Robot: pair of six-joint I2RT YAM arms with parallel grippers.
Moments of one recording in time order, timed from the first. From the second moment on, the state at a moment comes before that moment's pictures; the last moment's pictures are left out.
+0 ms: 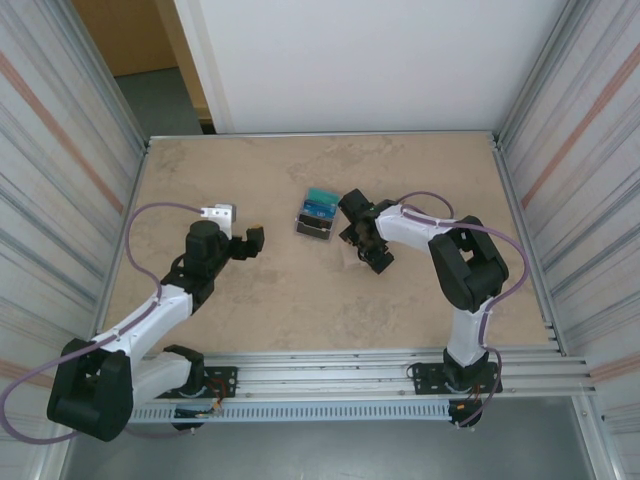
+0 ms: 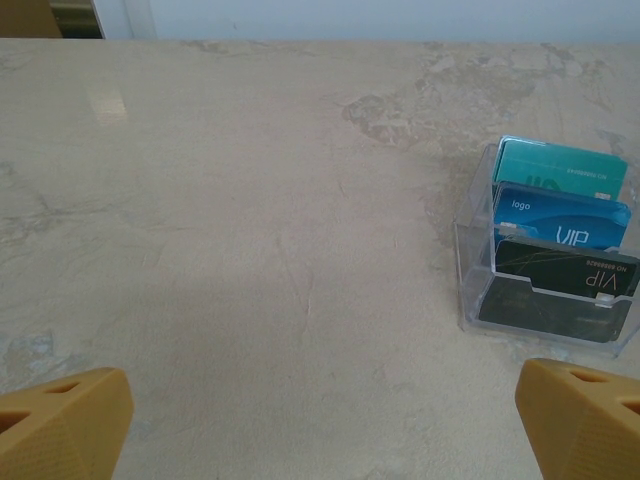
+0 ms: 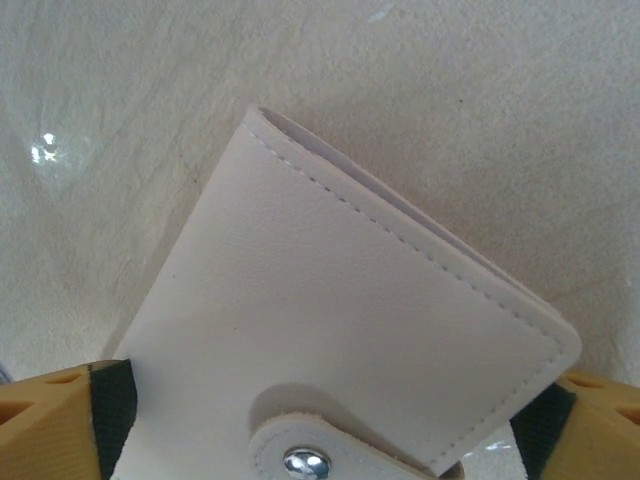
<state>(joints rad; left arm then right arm) -0.33 1.08 0.49 0.14 -0.09 -0.15 0.60 1.90 1.24 -0.69 0.13 1.40</state>
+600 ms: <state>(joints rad) -0.33 1.07 0.50 0.13 -0.09 -0.15 0.50 1.85 1.15 -0.48 -0.06 0.91</state>
